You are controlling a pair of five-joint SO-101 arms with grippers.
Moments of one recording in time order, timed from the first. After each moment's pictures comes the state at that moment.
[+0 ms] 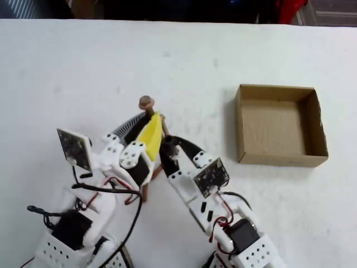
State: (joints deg) left arm 23.8 -87.3 71.8 29.7 23.2; right arm -37.1 -102.3 96.4 23.3 8.9
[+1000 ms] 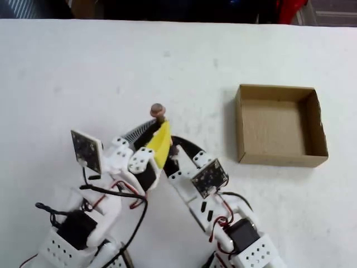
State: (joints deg) left arm 27.8 -87.9 74.8 28.9 23.0; right arm -36.9 -102.3 96.4 23.3 10.4
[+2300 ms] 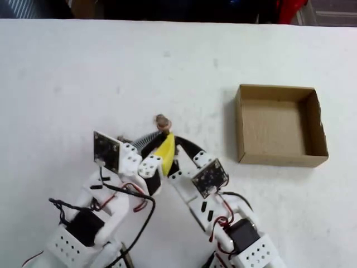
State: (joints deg) left arm 29.5 -87.9 81.5 29.2 19.4; right arm -36.8 -102.3 96.4 23.4 10.4
